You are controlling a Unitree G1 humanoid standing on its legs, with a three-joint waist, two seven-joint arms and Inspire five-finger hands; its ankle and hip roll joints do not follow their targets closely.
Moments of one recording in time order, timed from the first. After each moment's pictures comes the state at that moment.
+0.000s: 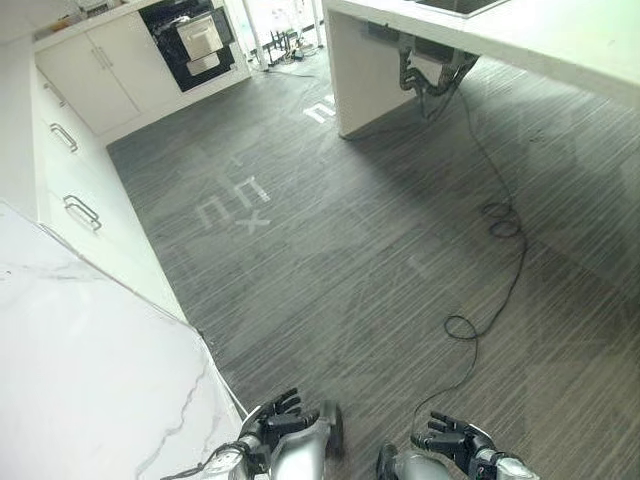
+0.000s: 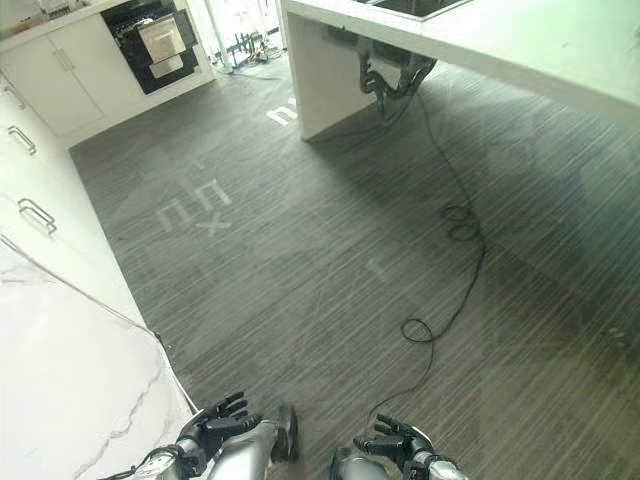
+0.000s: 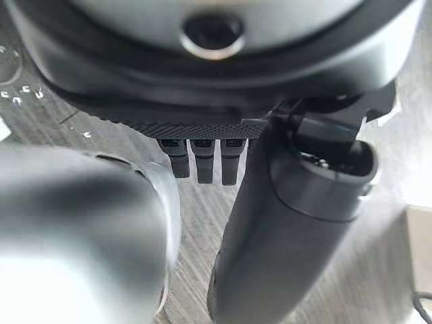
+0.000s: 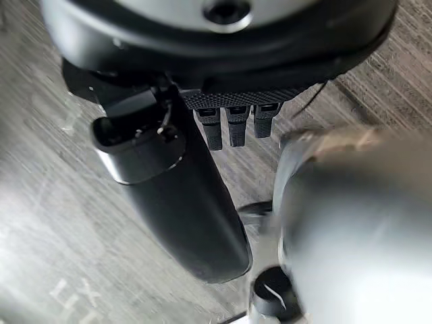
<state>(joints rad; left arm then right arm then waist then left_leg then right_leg) -0.10 0.20 -0.06 1.14 -0.45 -0.10 -0.27 -0.11 -0.28 0.15 1.19 0.43 -0.07 0.28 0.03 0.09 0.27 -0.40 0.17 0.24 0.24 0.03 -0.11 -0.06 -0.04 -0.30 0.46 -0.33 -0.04</state>
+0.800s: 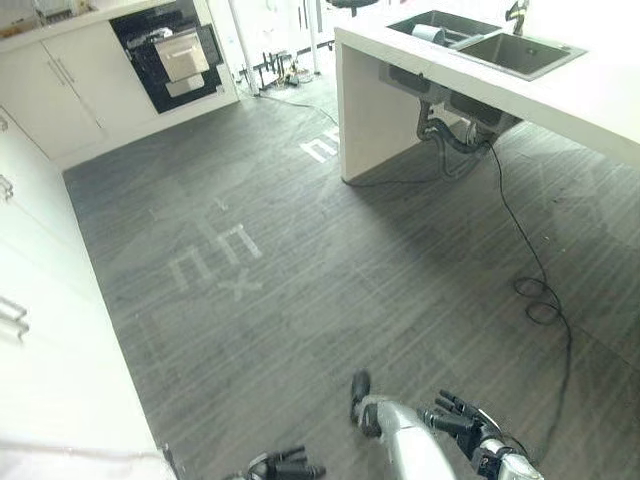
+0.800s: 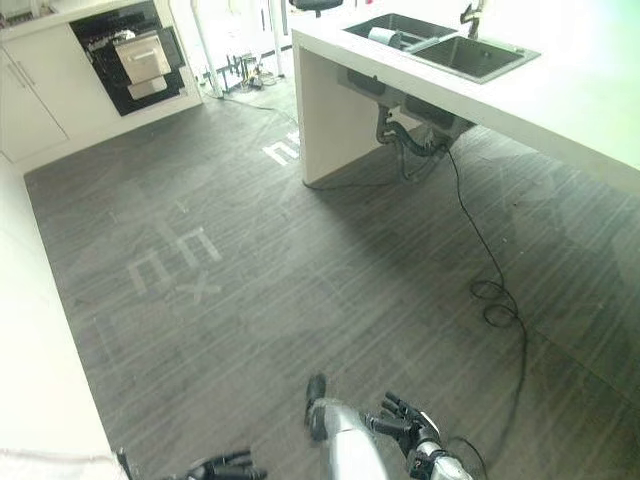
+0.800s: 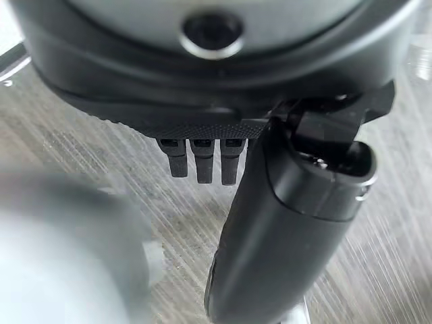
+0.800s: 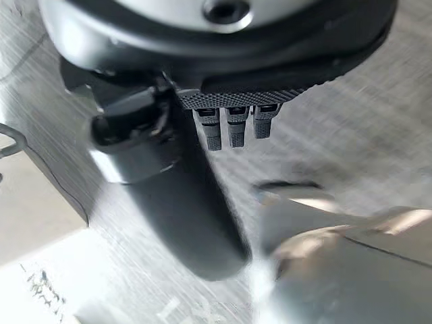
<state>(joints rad) -0.06 0.16 -0.20 1.29 -0.38 0.04 -0.29 -0.03 -0.30 0.03 1.16 0.49 -0.13 0.24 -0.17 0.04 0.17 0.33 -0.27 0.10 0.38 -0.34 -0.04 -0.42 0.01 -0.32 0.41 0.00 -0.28</state>
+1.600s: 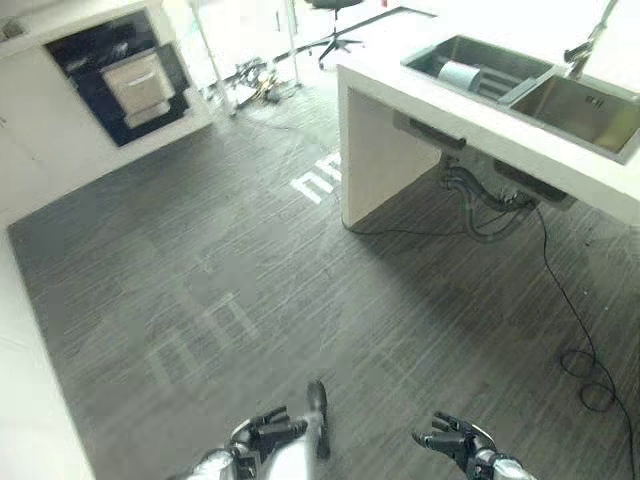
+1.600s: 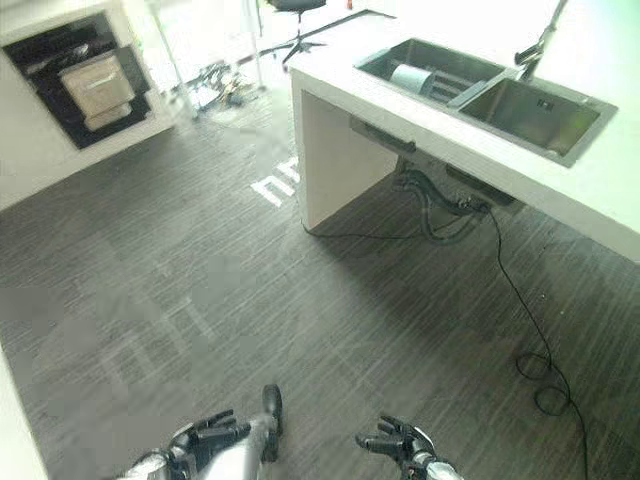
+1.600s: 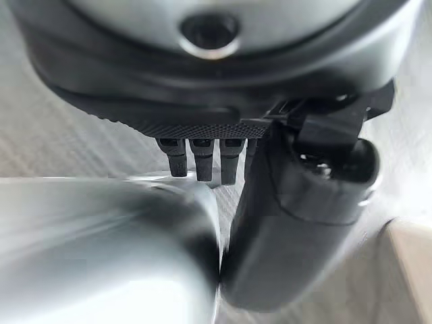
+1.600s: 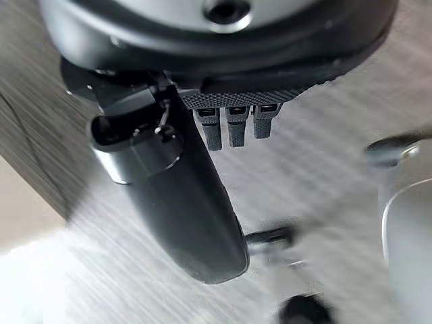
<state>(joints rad) -0.11 0.22 -0.08 1.26 -0.36 -0.01 -0.29 -0.09 -0.27 0.14 1.26 0.47 -0.11 0.20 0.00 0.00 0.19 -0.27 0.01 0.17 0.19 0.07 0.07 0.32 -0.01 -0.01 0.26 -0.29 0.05</state>
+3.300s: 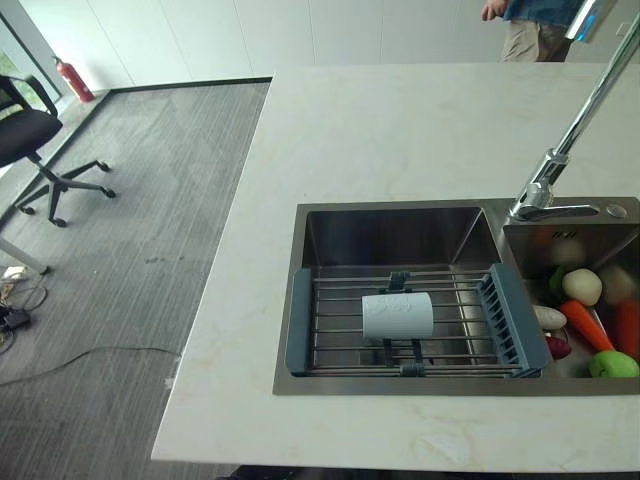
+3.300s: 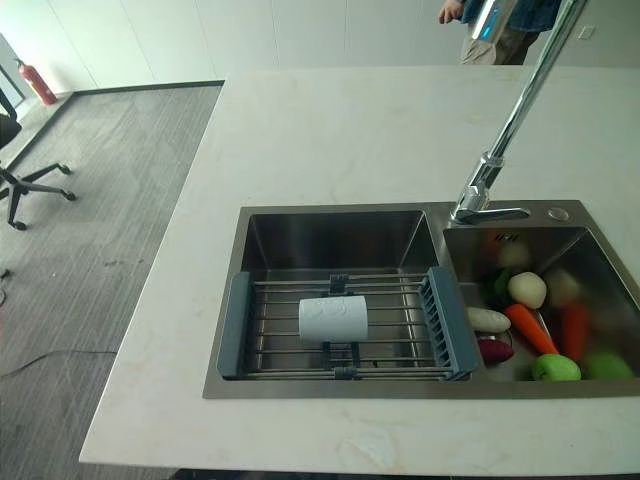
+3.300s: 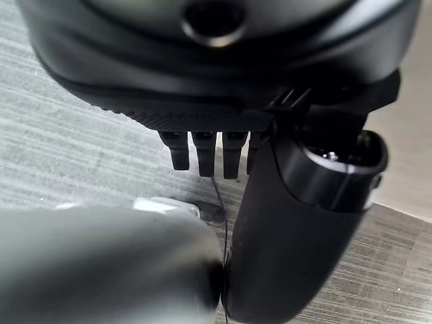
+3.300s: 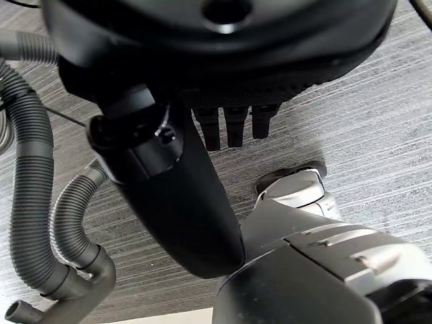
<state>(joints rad) -0.06 0.21 -0.06 1.29 -0.46 0.11 -0.24 -0.06 -0.27 0.02 1.33 0.40 -0.03 0.14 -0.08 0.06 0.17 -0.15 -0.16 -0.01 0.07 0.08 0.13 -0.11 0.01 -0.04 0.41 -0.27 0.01</state>
